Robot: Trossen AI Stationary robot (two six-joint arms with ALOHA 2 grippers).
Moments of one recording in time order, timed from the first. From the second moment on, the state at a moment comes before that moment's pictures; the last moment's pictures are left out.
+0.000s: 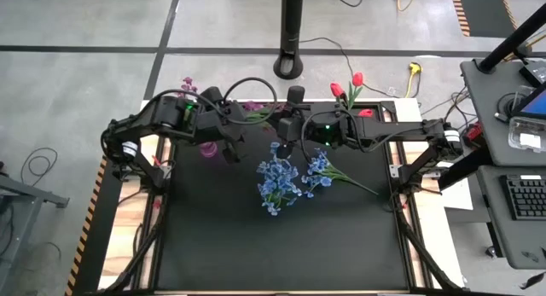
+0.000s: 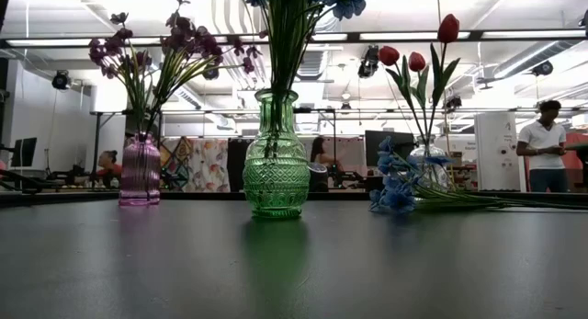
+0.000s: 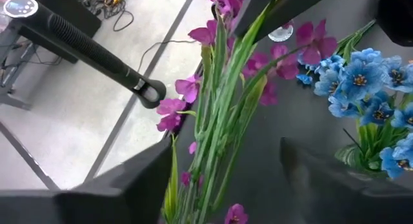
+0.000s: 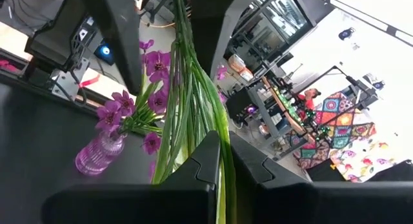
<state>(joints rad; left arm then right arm) -0.08 1.69 2.26 -1.57 -0.63 -0.25 -0.04 1.60 1.57 -0.08 0.34 -0.73</state>
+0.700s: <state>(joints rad) -0.10 1.69 2.26 -1.57 -0.65 -0.26 -0.03 1.59 1.57 -0.10 0.34 -0.65</state>
